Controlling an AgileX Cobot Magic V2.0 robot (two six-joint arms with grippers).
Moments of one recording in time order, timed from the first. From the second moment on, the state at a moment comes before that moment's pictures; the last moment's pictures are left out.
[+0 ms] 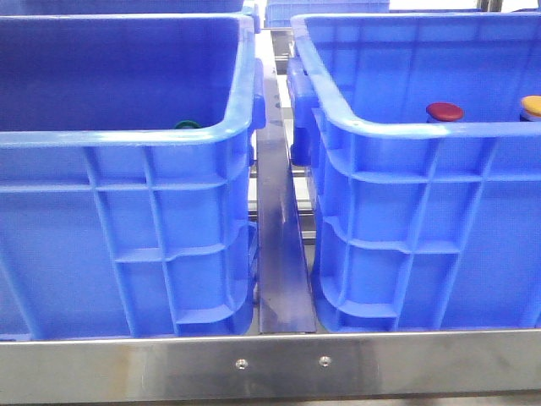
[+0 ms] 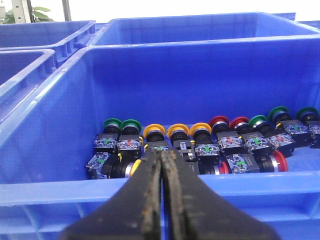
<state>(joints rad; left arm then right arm) 0.00 -0.01 0.00 0.10 0.05 -0.07 -0.20 0.61 -0.51 1.78 0.25 -1.80</state>
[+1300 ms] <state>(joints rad) 0.00 -0.01 0.00 0.10 0.05 -0.07 0.04 -0.01 -0.04 0.08 -0.02 -0.12</state>
